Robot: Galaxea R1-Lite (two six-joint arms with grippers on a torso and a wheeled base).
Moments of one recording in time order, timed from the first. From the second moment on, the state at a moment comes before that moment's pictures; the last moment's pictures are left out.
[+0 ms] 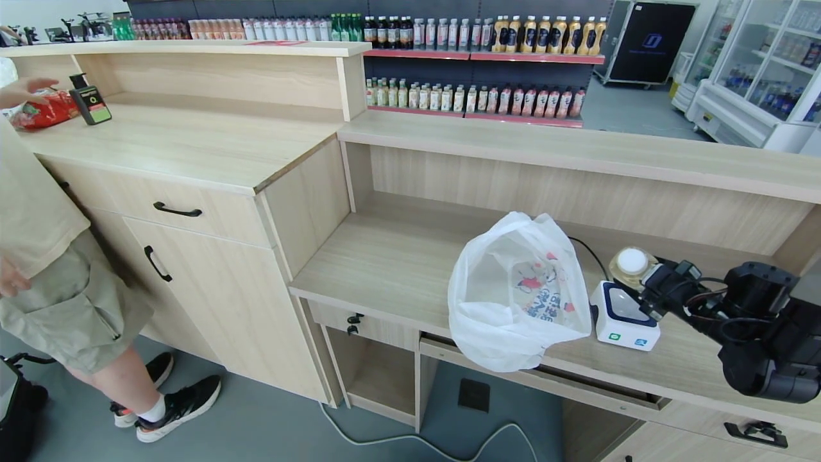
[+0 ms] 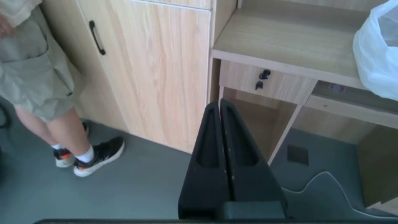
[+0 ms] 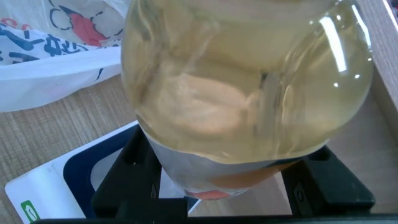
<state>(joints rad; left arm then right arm) 0.00 0.00 0.00 0.00 0.01 0.00 -0.25 2.31 -0.74 -1.55 0.56 -0.99</state>
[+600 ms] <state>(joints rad) 0.00 0.00 0.00 0.00 0.01 0.00 -0.25 2.31 -0.75 -1.56 0.56 -0.97</state>
